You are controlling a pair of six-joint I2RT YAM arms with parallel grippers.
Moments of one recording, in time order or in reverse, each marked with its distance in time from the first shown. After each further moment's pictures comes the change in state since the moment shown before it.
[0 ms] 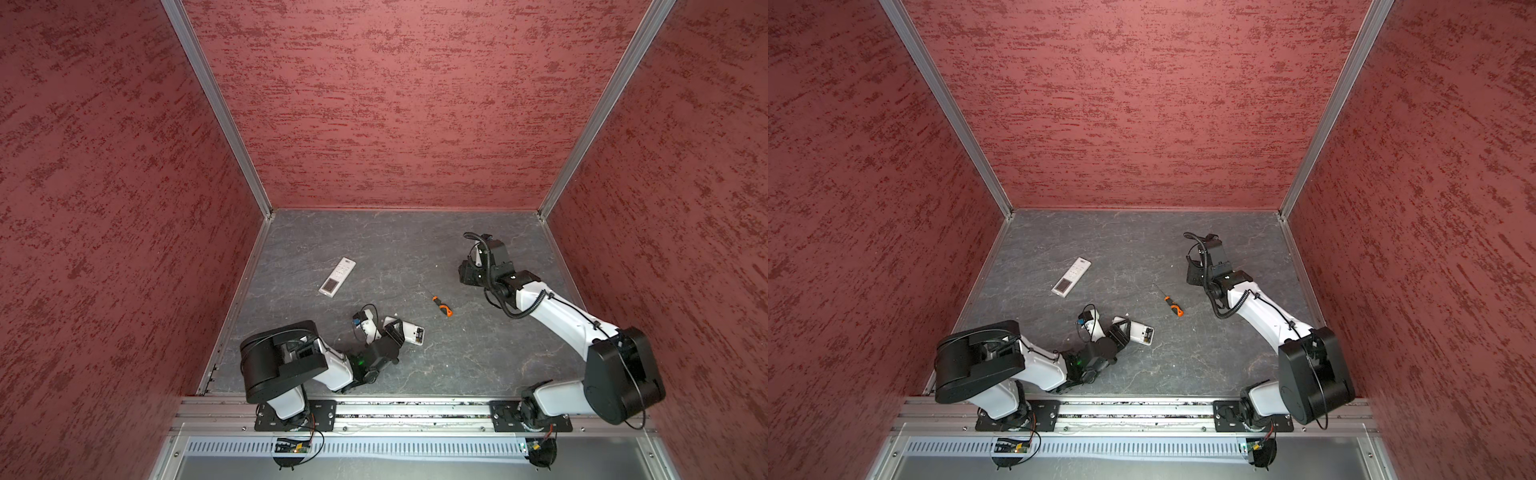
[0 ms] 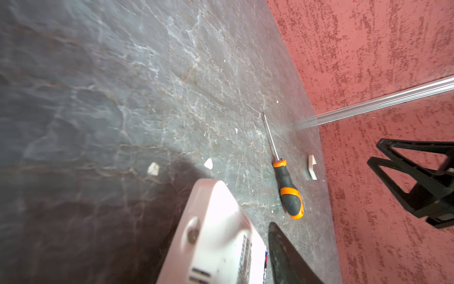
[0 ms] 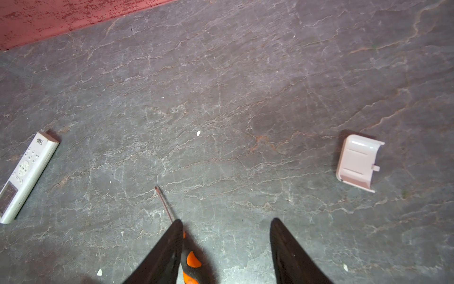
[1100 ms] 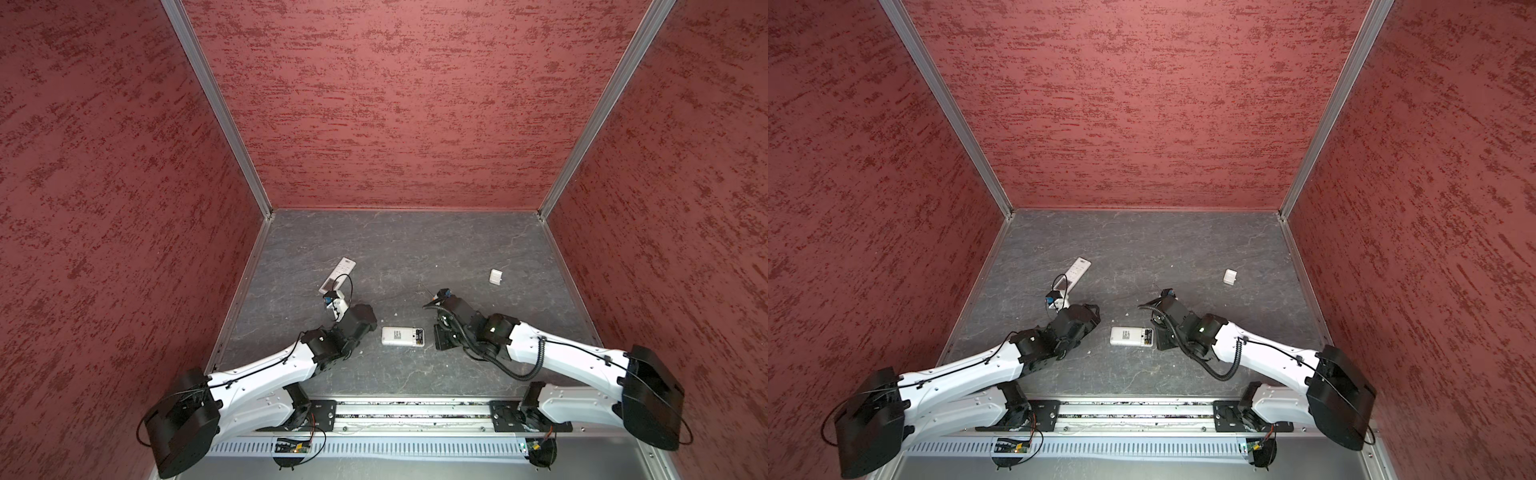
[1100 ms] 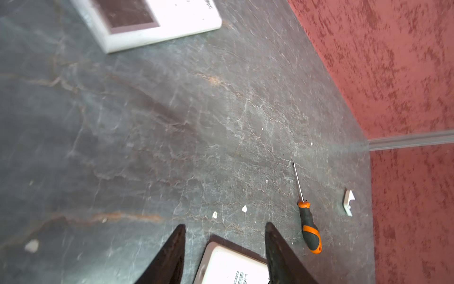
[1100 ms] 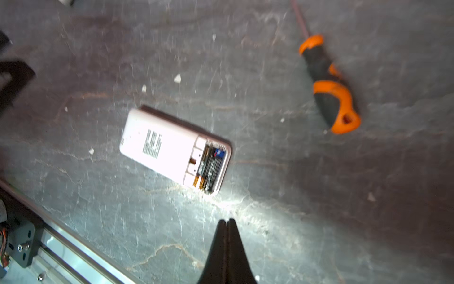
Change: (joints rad) left arm 0.334 -0.539 0.191 -0.905 0.243 0.170; right arm 0.587 -0.152 -0.216 -0.170 -0.012 0.254
